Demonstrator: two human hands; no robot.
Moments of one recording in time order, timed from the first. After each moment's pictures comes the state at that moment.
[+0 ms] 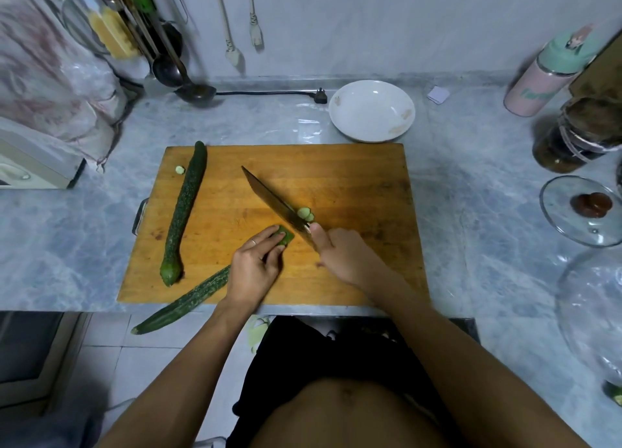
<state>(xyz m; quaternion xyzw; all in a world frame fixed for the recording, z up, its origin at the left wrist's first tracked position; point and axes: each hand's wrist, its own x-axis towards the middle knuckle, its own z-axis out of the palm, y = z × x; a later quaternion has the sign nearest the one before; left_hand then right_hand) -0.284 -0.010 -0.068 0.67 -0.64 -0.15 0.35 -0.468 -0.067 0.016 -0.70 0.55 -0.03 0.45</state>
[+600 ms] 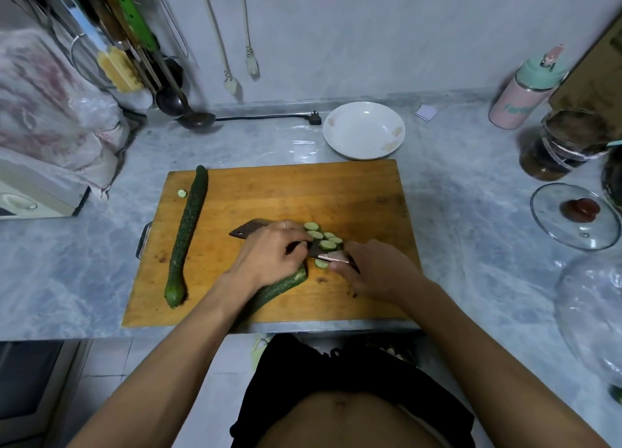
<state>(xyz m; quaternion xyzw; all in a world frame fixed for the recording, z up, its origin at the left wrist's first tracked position) -0.291 -0.060 0.004 0.59 -0.77 -0.19 0.15 -0.516 -0.074 0.021 -0.85 0.47 0.04 0.23</state>
